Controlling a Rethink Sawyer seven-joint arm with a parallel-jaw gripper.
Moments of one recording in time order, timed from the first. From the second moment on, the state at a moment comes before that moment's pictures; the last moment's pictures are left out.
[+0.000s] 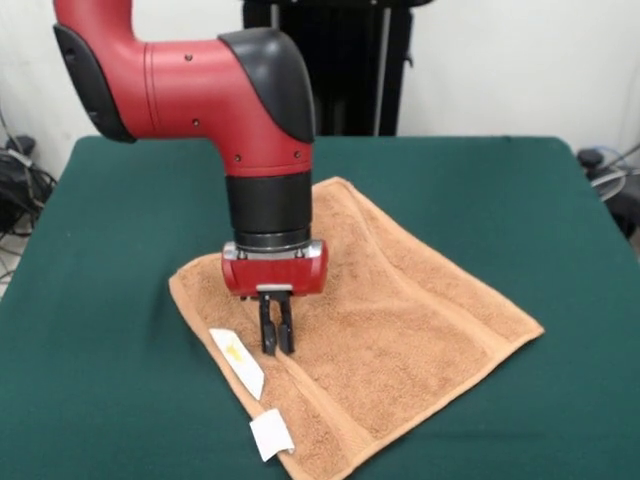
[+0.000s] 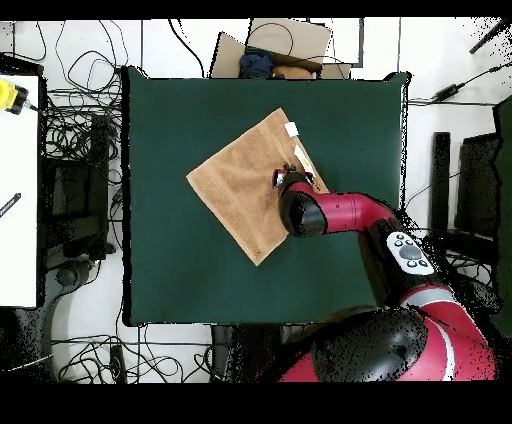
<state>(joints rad) -0.63 -0.36 0.36 1.55 -0.65 0.06 1.90</state>
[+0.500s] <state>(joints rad) -0.71 -0.32 0.47 1.49 -0.70 0.13 1.86</state>
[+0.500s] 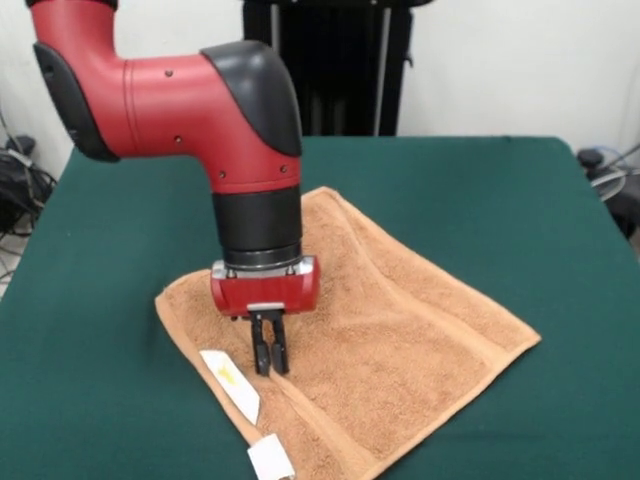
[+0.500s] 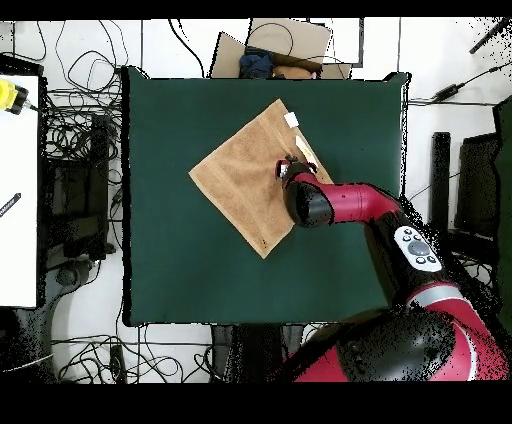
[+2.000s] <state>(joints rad) -0.74 -0.29 0.57 1.41 -0.71 0.23 1.70</state>
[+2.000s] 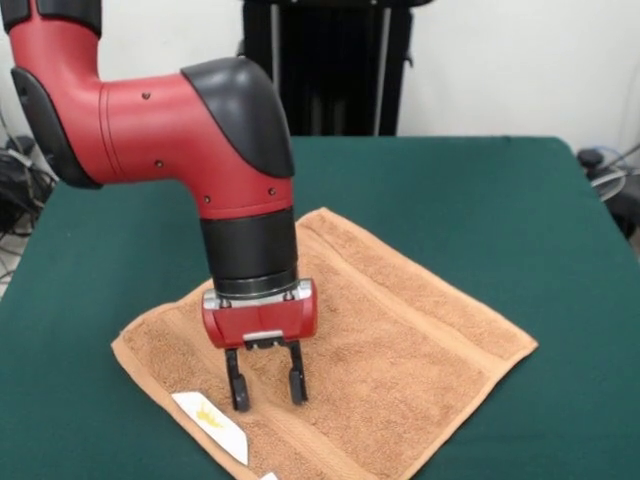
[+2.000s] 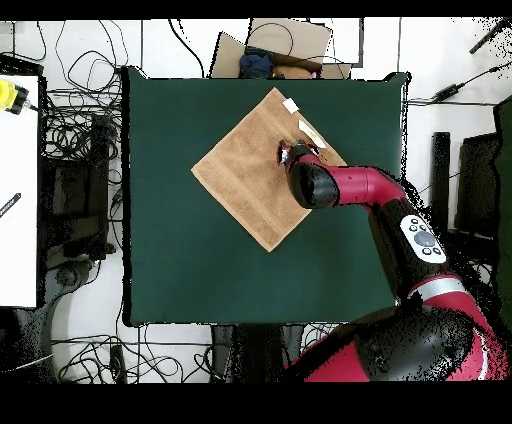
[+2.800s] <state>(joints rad) -0.74 -0.72 0.57 1.57 -0.48 0.68 1.70</state>
